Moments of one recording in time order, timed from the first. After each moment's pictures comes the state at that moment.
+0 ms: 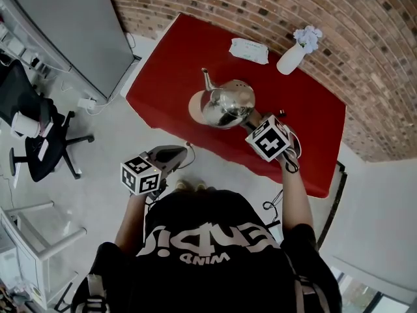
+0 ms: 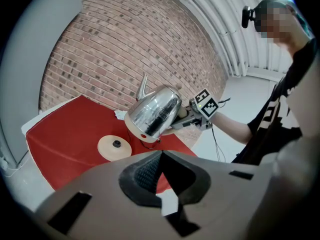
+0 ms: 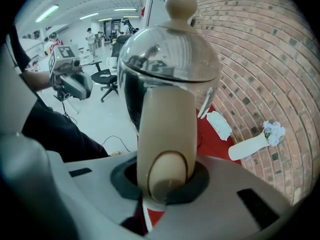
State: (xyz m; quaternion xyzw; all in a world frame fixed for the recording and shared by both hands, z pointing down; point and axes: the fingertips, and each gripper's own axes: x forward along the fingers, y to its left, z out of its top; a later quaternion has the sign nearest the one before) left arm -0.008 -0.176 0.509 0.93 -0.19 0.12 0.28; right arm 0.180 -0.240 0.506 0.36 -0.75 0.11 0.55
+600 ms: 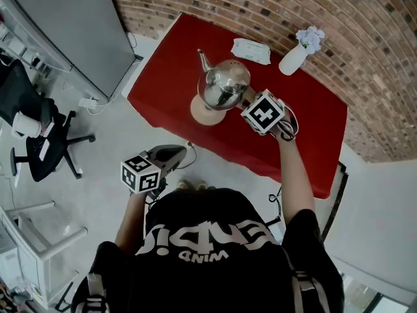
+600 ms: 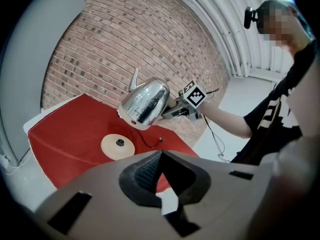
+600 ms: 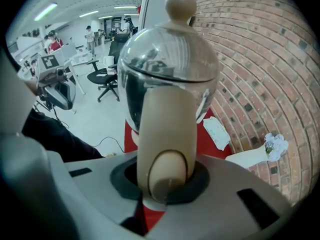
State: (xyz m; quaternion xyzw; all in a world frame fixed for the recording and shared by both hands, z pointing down) left arm -0.016 -0.185 0.515 0.93 -0.20 0.13 0.29; right arm 0.174 -0.314 0.504 0.36 -0.74 0.10 0.56
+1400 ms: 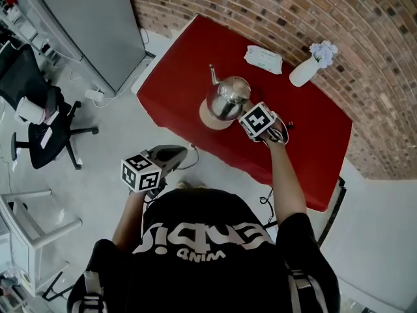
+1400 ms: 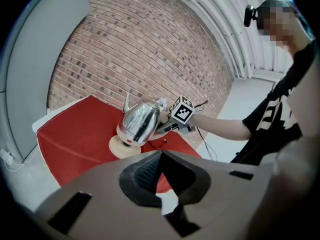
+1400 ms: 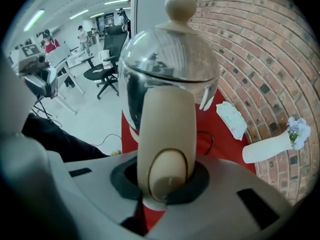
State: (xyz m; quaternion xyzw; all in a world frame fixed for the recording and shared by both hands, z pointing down) left arm -0.038 -0.192 0.519 0.92 -0.22 0.12 0.29; right arm 0.166 -0.323 0.592 0.35 -0.72 0.16 0.57
